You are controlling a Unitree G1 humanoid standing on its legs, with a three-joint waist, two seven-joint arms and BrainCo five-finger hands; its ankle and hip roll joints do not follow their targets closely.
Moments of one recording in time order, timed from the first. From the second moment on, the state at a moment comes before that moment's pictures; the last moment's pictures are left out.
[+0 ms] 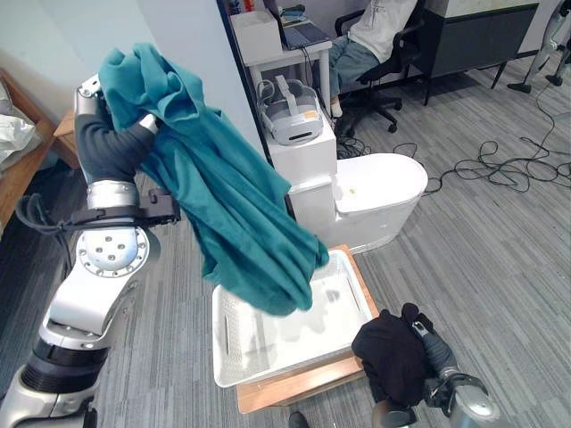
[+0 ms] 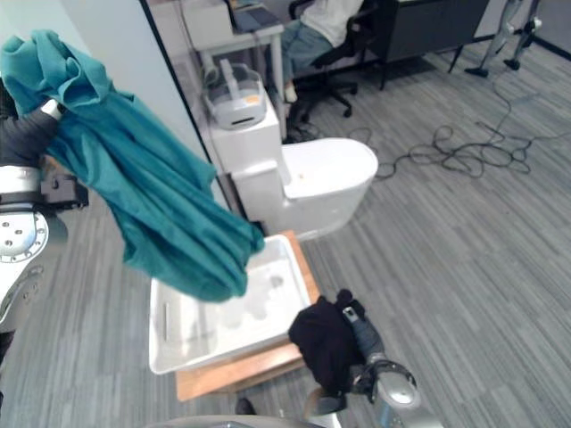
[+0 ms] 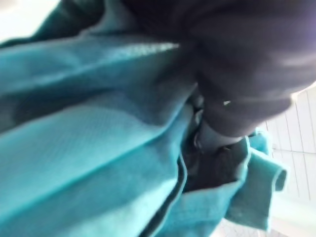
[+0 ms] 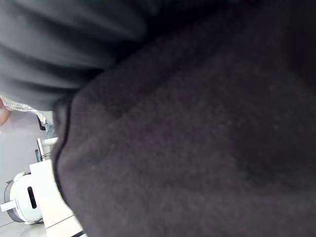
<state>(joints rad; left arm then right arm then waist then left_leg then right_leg) -0.28 0.85 0.04 -0.41 -0.46 0.08 0.43 0.32 -0.43 0.29 0.05 0.51 0.03 -0.13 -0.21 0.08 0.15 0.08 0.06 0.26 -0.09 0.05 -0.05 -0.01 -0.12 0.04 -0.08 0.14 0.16</state>
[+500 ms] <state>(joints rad) -0.18 0.53 -0.24 -0.04 -0.29 0.27 0.32 0.31 -0.43 0.29 0.06 0.51 0.05 -0.11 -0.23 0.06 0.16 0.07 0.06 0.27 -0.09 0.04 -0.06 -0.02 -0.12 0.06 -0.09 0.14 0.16</state>
